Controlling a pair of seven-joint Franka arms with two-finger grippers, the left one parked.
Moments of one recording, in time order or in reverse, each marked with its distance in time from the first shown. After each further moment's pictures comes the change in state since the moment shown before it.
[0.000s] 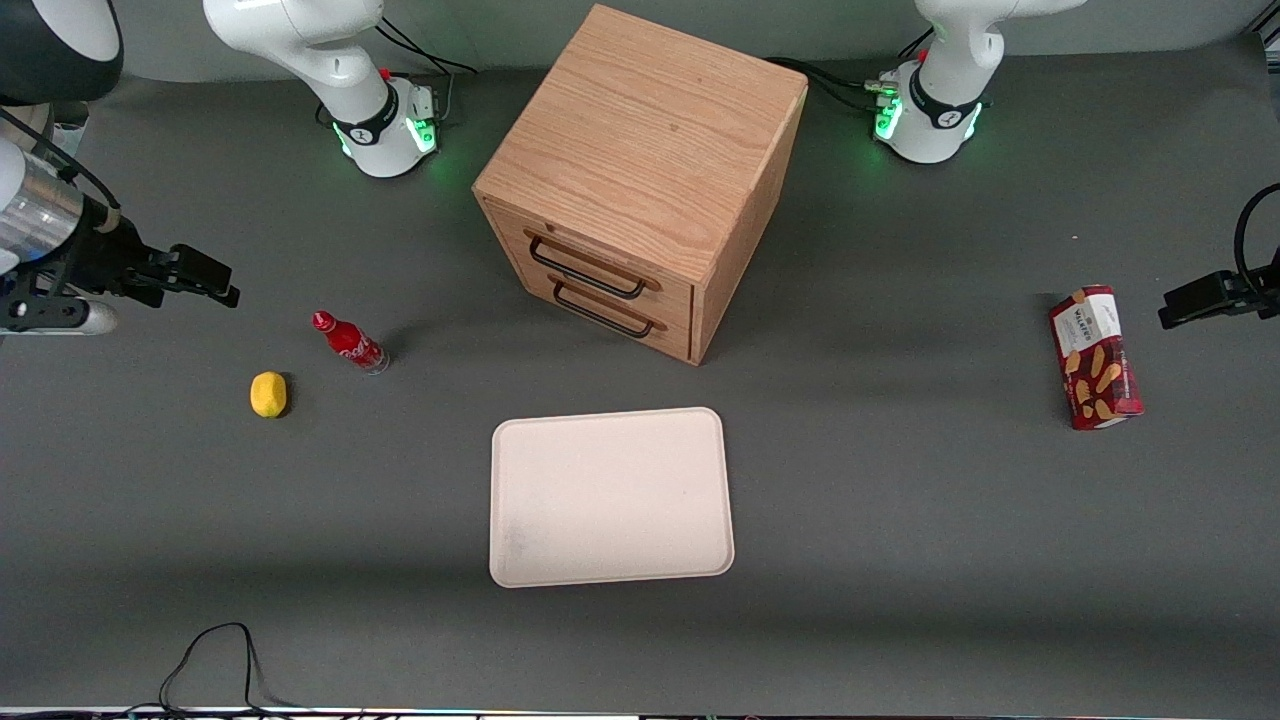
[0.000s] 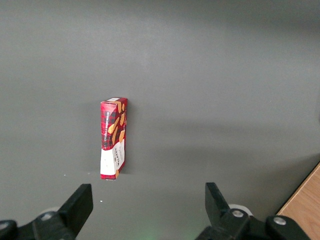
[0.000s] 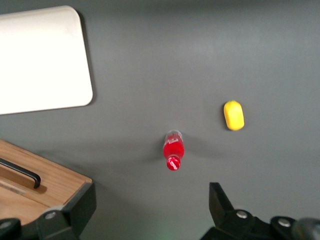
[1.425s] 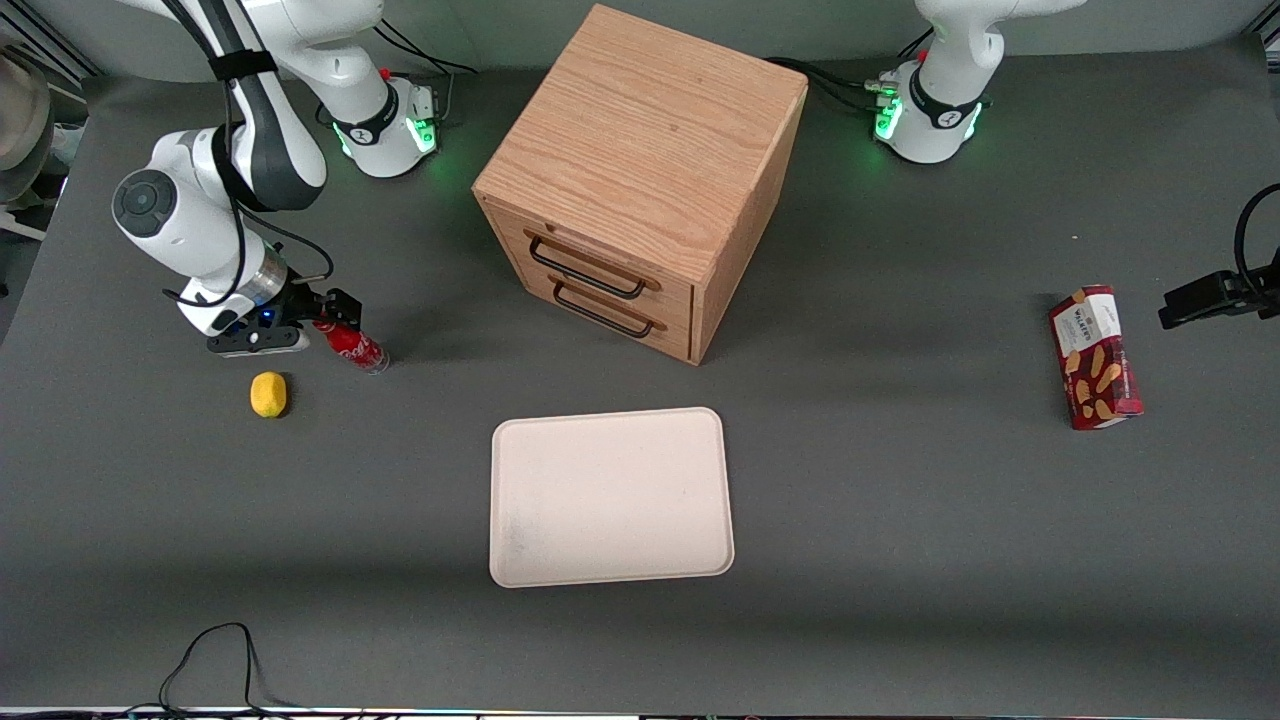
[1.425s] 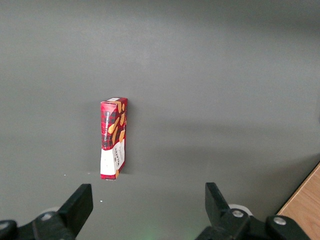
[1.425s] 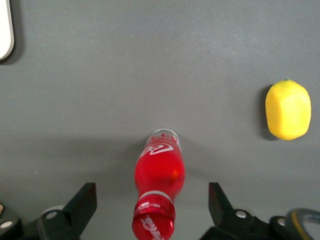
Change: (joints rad) arm 0.003 -0.041 0.006 -0.761 -0.031 0.773 -0.106
